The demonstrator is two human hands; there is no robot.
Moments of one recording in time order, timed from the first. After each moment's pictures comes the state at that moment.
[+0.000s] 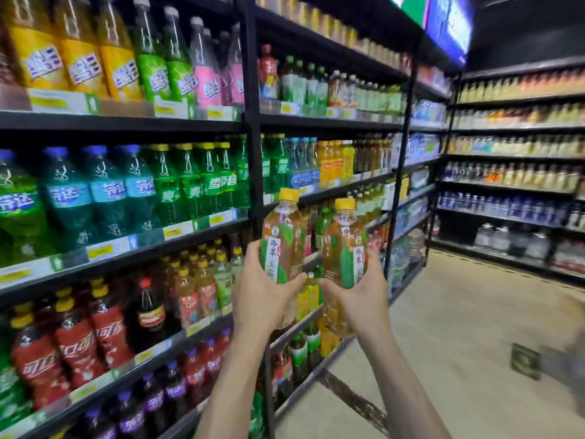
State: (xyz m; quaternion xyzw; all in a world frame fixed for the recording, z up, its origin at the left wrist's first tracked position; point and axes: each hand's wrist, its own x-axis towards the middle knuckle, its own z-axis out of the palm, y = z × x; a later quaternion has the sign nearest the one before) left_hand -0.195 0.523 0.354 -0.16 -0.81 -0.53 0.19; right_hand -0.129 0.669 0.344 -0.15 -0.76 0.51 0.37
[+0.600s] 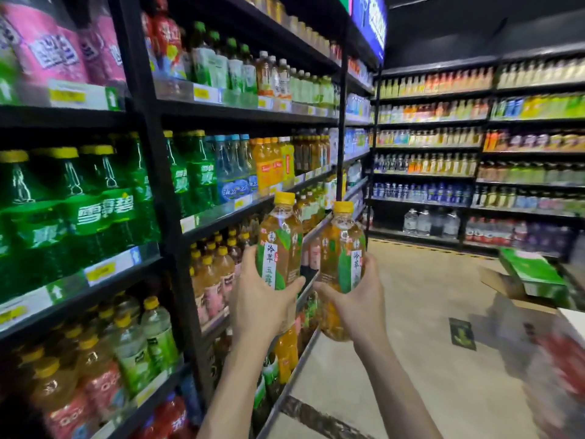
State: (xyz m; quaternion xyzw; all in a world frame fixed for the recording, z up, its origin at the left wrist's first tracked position) left_hand -0.358 0.676 0.343 -0.26 -0.78 -0.56 0.12; right_hand -0.265 0.791 0.331 -0.24 -0.71 0.46 0.48
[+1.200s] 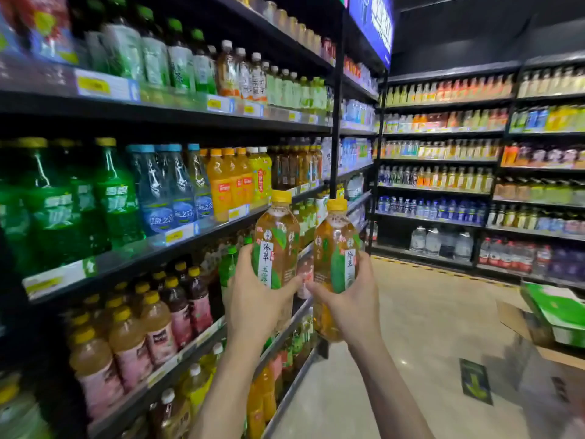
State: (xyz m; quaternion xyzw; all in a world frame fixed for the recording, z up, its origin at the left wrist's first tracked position) left_hand -0.447 0.906 0.360 -0.25 -0.77 -0.57 0.14; right_hand -0.360 1.022 0.349 -0.18 -0.71 0.49 0.47
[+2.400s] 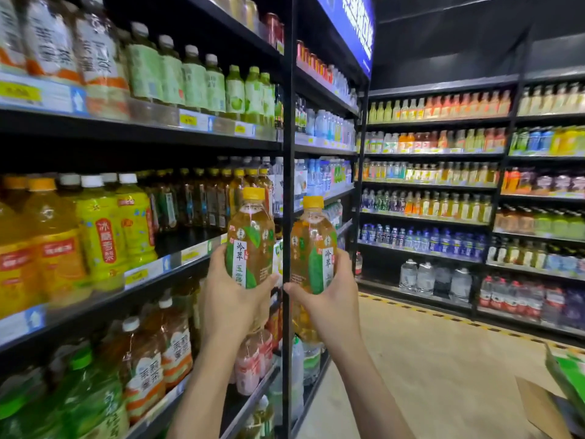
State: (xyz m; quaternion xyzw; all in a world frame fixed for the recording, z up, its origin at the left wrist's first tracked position) left_hand -0.687 1.338 0.391 -0.25 -0.73 -0.61 0.16; right_hand -0.592 1.453 0.386 -0.13 -0.72 0.47 0.49
